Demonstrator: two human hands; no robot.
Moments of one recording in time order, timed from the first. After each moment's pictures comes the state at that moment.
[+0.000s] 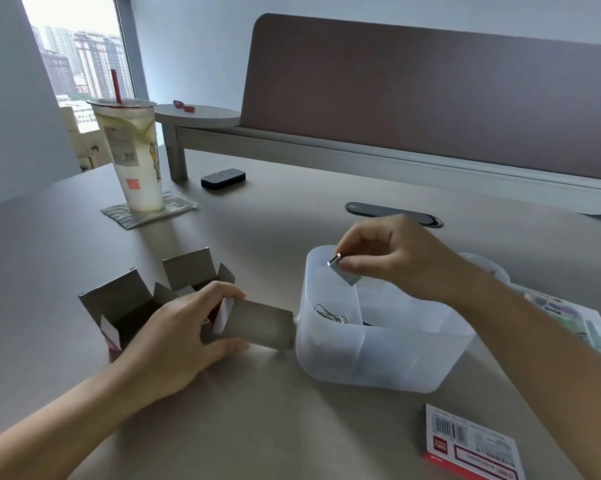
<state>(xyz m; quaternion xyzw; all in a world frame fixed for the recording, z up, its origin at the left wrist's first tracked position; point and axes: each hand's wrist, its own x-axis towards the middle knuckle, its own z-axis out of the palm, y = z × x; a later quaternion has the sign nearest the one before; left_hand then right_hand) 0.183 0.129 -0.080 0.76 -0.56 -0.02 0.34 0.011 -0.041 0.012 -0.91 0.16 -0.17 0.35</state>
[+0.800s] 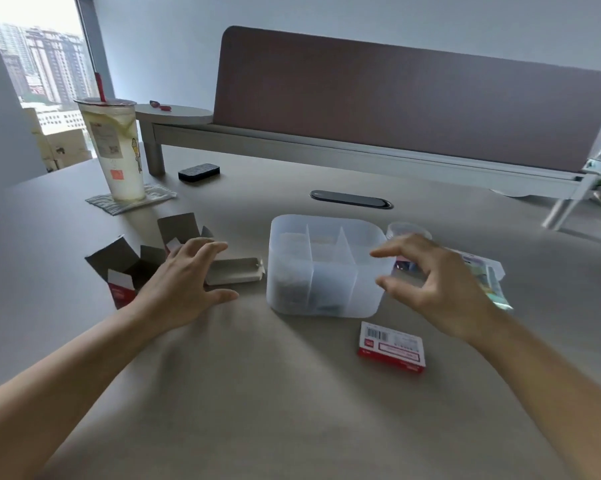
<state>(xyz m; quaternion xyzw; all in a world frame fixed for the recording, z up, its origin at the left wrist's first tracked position) 0.156 0.128 -0.069 0.81 -0.55 0.01 0.23 -0.103 0.005 -0.016 -0.91 0.24 -0.28 0.18</state>
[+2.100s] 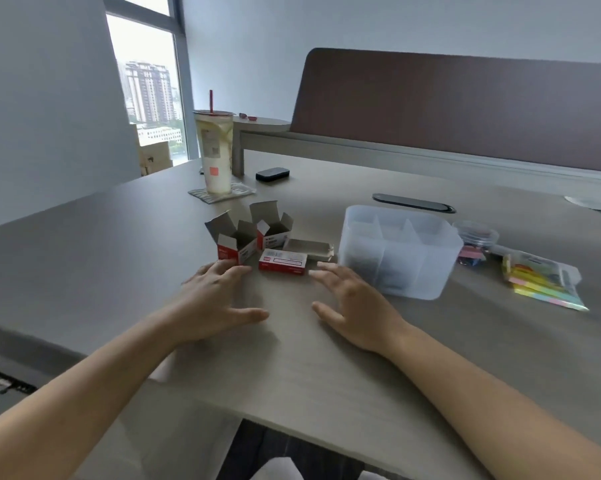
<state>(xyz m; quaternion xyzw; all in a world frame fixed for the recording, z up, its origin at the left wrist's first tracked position) 0.152 0.227 -0.078 0.86 -0.49 -0.07 0.13 -0.002 0.078 -0.087 -0.97 0.15 -0.15 0.12</state>
